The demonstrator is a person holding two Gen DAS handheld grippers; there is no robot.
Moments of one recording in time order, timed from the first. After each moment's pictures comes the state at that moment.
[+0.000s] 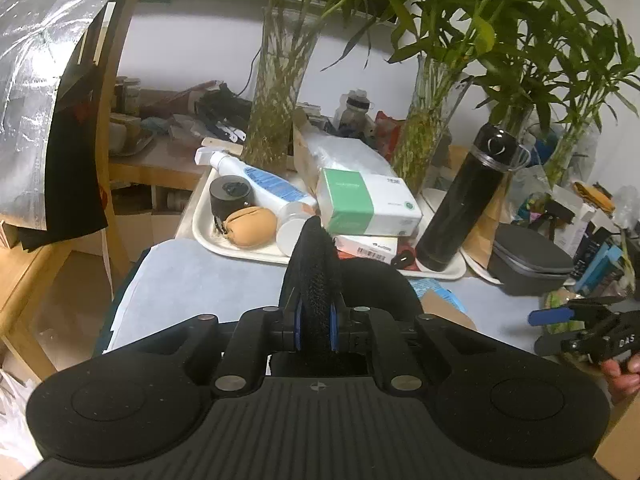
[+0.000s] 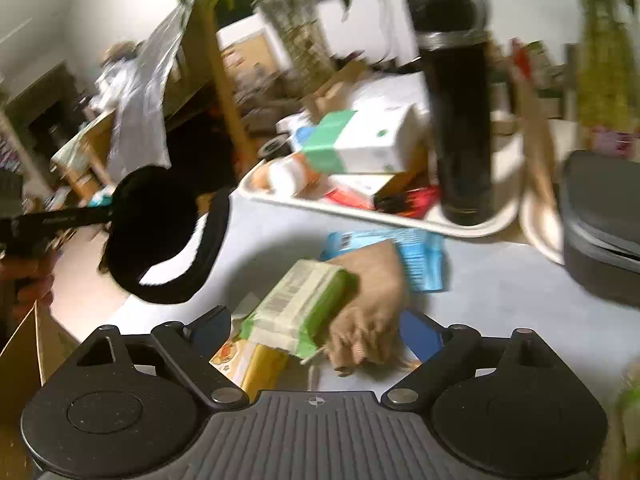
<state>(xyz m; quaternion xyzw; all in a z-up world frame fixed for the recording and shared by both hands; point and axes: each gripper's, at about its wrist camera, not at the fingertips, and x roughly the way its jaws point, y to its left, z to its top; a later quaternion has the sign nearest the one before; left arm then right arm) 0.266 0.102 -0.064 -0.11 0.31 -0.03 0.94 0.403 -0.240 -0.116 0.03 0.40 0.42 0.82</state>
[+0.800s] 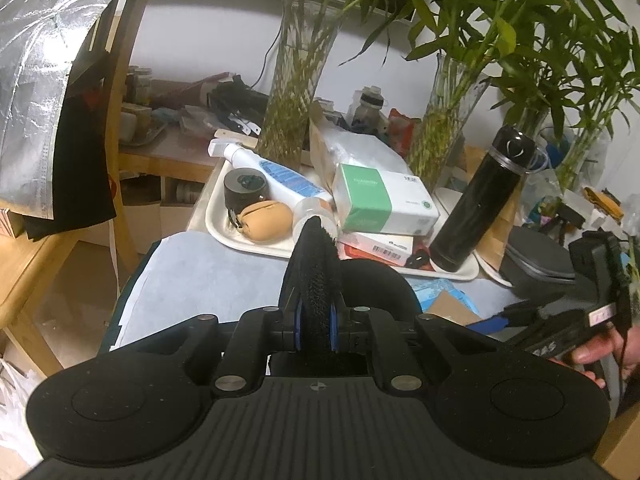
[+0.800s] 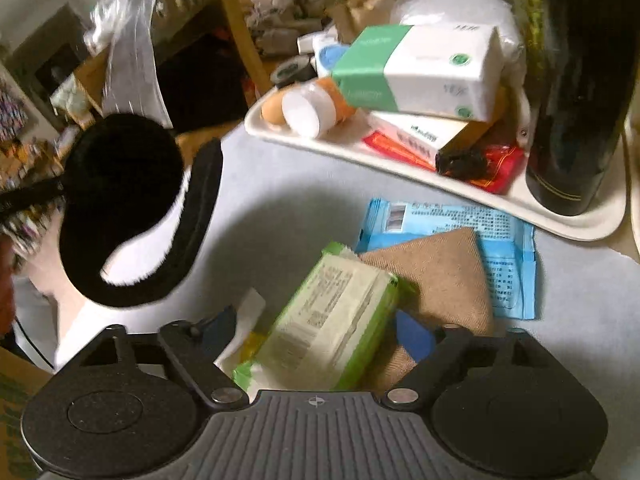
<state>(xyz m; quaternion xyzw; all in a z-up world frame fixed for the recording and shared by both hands) 0.272 0.114 -0.069 -0.12 0.32 -0.02 0.94 0.449 -0.143 -0.162 -0.04 0.49 0.43 0.76</state>
